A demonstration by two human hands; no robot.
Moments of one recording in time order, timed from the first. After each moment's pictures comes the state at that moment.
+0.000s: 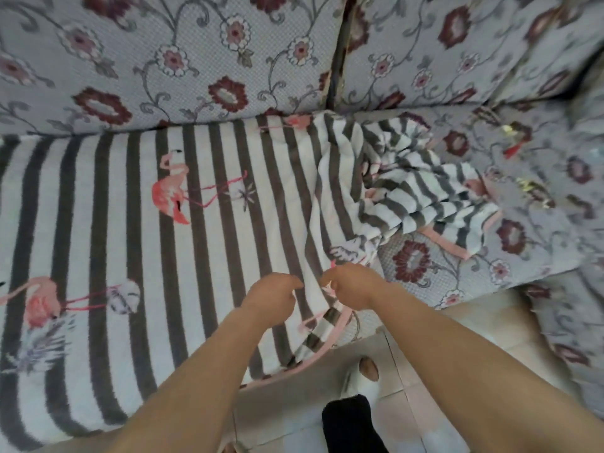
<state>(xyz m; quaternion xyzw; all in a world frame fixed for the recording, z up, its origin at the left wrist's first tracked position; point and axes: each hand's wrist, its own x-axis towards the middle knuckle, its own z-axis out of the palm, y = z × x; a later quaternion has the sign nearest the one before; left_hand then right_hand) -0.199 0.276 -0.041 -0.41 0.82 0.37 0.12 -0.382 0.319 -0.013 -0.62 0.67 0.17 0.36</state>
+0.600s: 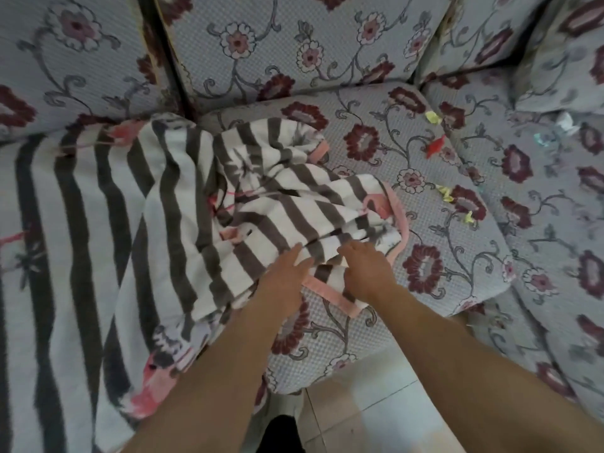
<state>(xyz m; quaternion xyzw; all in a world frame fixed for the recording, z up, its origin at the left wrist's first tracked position) -0.622 0.236 -0.111 -0.35 0.87 0.30 0.16 -0.785 0.300 -0.082 -0.55 0.80 0.13 0.21</state>
